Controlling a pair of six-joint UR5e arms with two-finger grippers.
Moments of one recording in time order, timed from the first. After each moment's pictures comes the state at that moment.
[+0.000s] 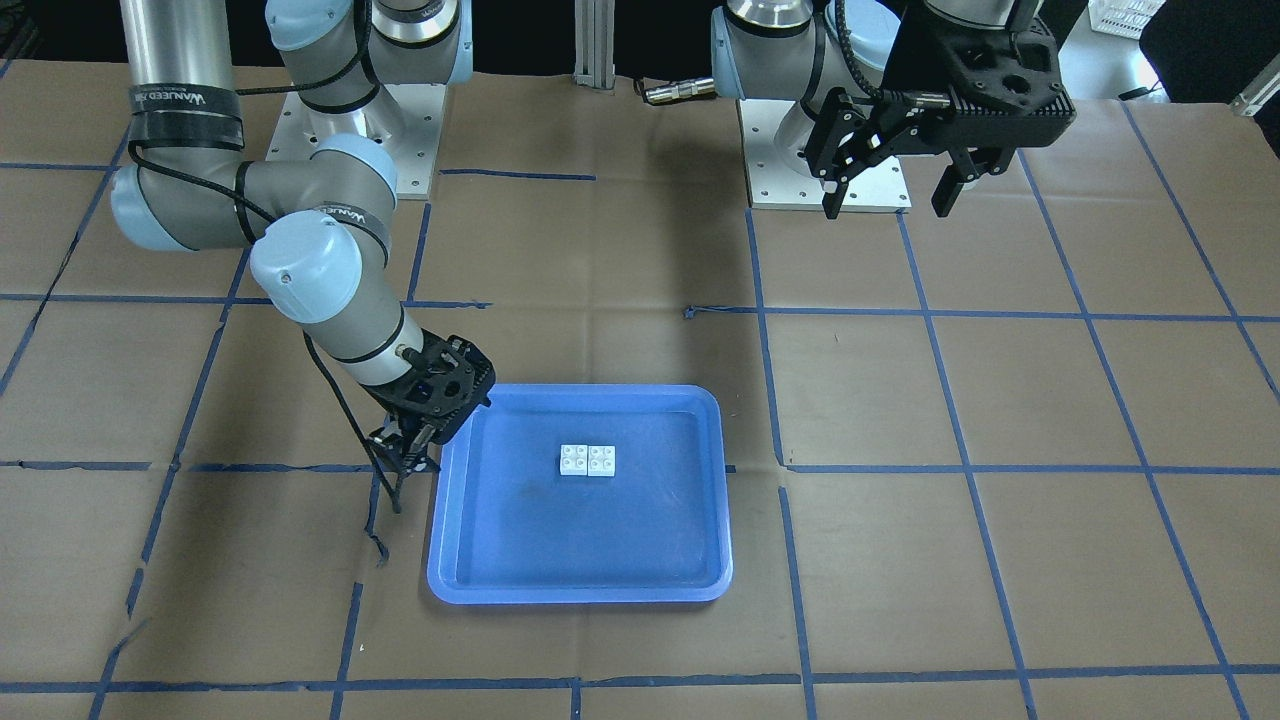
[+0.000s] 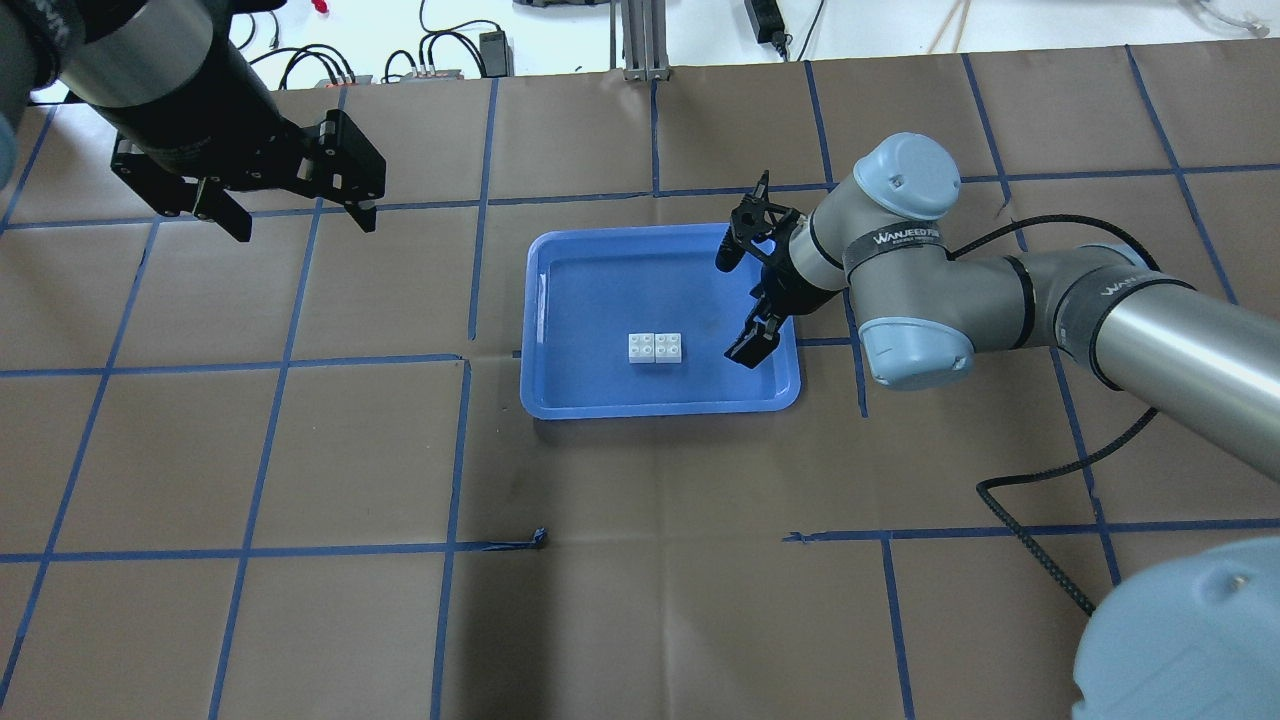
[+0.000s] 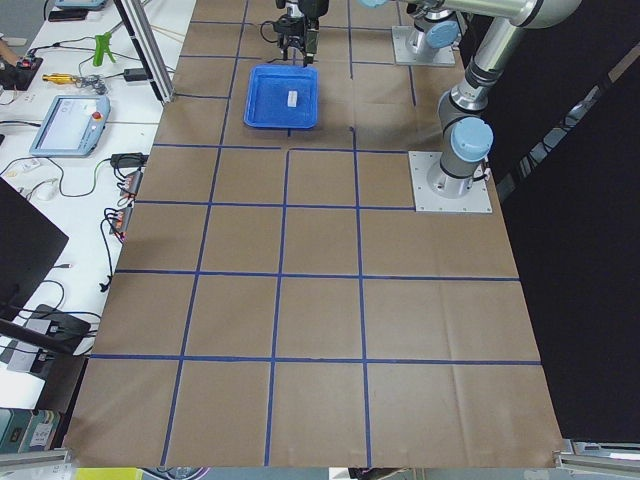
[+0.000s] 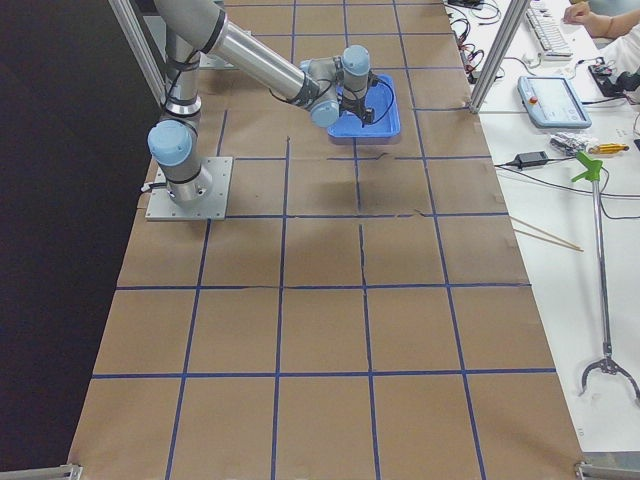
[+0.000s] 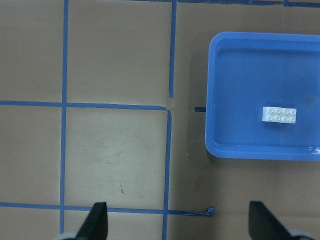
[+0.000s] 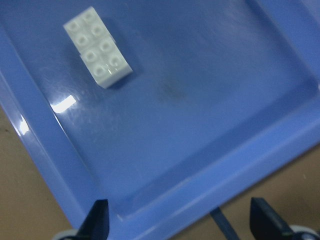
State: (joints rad) left arm -1.58 -1.49 -1.54 -1.58 1.59 -0.05; right arm 1.63 -1.27 1.94 -2.31 -1.37 -0.88
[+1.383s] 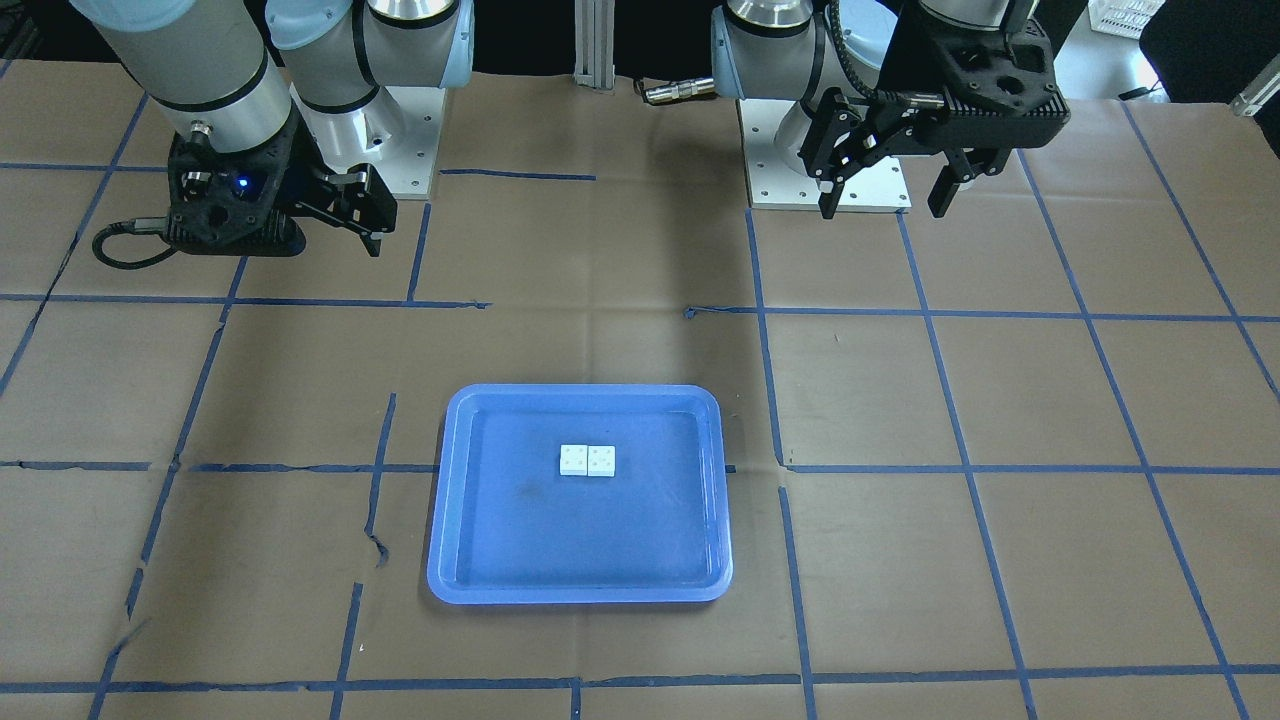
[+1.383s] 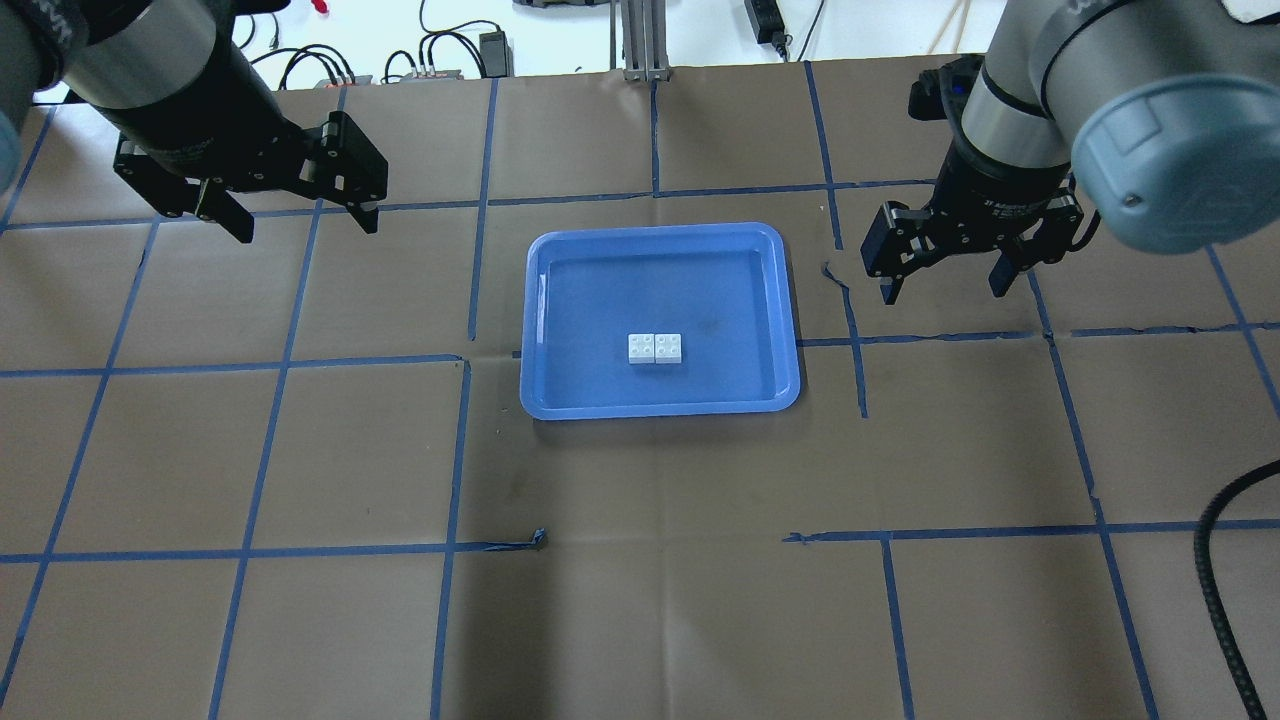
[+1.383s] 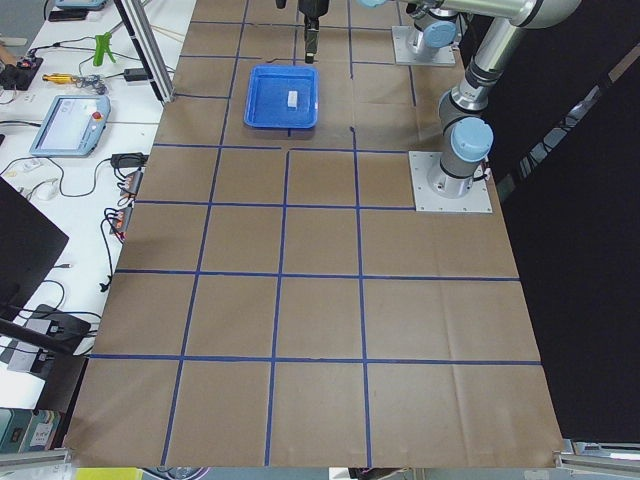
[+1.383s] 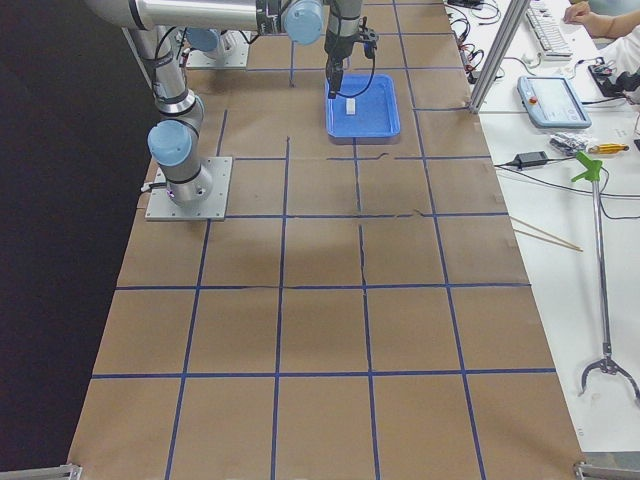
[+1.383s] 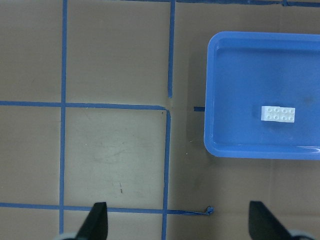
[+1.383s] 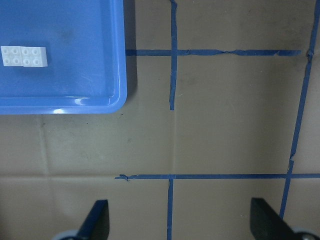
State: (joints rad) left arm -1.58 -1.49 -1.54 -1.58 1.59 -0.05; right arm 1.60 -1.57 1.61 -1.49 -1.58 0.02
